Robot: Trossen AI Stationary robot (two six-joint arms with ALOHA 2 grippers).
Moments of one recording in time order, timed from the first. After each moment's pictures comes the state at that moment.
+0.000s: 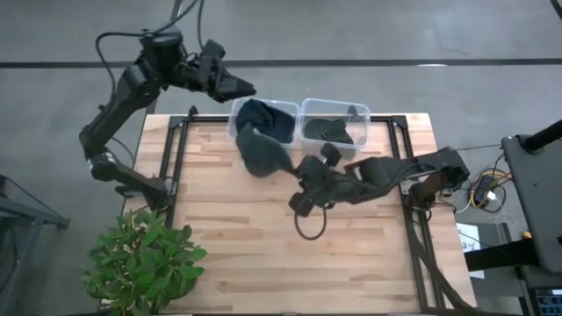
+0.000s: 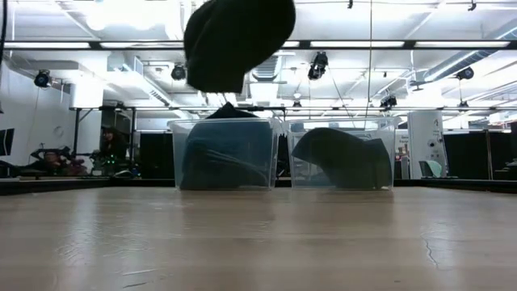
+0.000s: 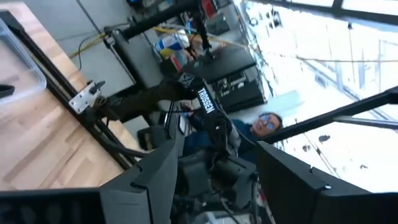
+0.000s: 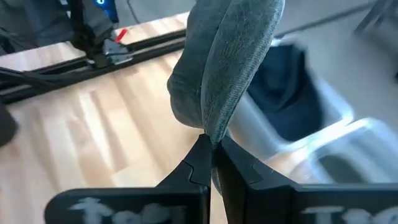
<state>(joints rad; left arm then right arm) 0.60 1.38 1.94 -0.59 0.77 -1.04 0.28 1.71 1.89 -0.98 0.70 0.52</state>
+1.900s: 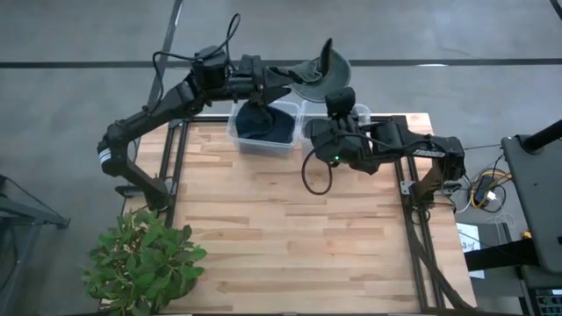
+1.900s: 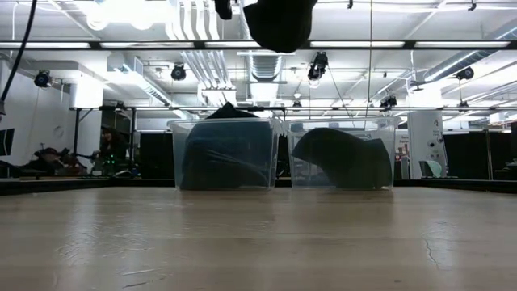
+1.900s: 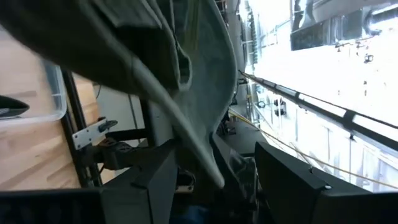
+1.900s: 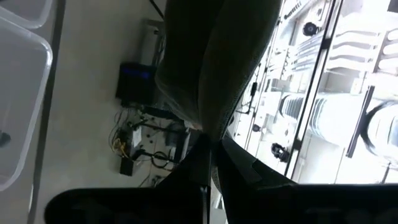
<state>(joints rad) 0.48 1.49 1.71 -0.19 0.36 -1.39 0.10 1.72 2.11 -1.21 1.35 -0.90</state>
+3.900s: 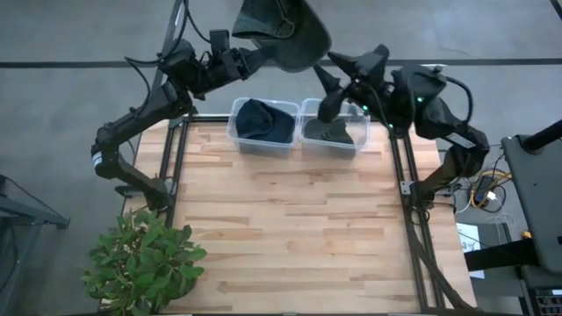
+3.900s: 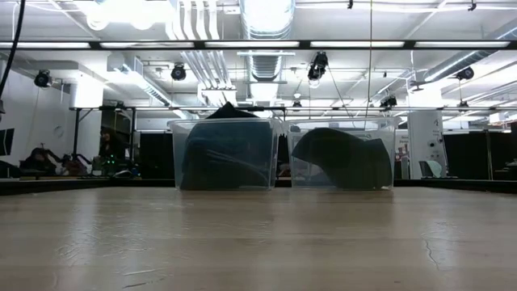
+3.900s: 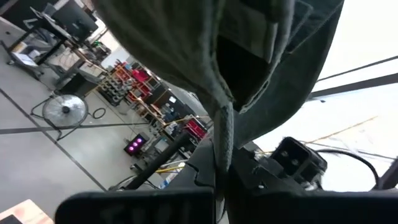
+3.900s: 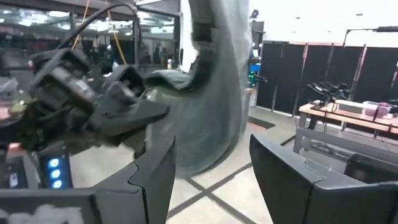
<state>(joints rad) 0.48 1.43 1.73 0.12 0.23 -0.89 -0.01 1.58 2.19 -0.48 0.73 -0.10</state>
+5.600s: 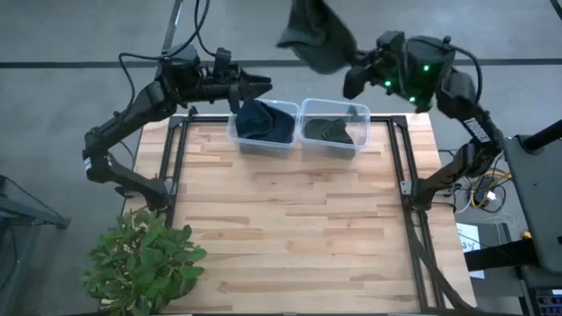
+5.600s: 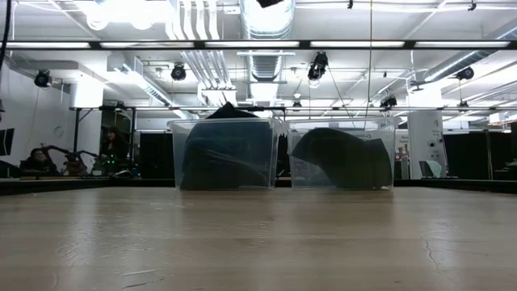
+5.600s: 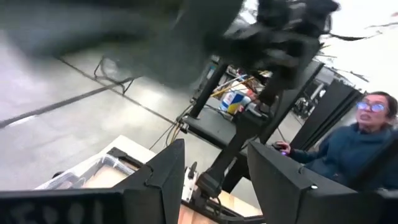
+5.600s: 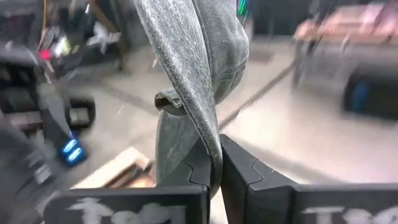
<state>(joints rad) 0.47 1.35 1.73 -0.34 0.32 -0.45 -0.29 1.49 2.19 -0.86 0.48 0.24</state>
